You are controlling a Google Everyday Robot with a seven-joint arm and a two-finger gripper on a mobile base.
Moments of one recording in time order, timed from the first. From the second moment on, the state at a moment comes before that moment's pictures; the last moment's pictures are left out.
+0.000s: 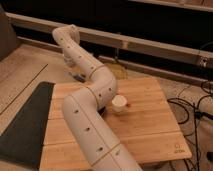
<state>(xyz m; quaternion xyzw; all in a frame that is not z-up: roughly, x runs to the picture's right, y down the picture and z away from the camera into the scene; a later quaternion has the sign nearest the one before) -0.181 -0.100 0.904 -0.32 0.12 0.35 0.87</state>
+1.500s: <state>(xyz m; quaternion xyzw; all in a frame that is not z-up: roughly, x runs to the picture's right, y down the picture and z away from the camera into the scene) -0.140 -0.150 0.961 -0.22 0.05 0.34 0.91</state>
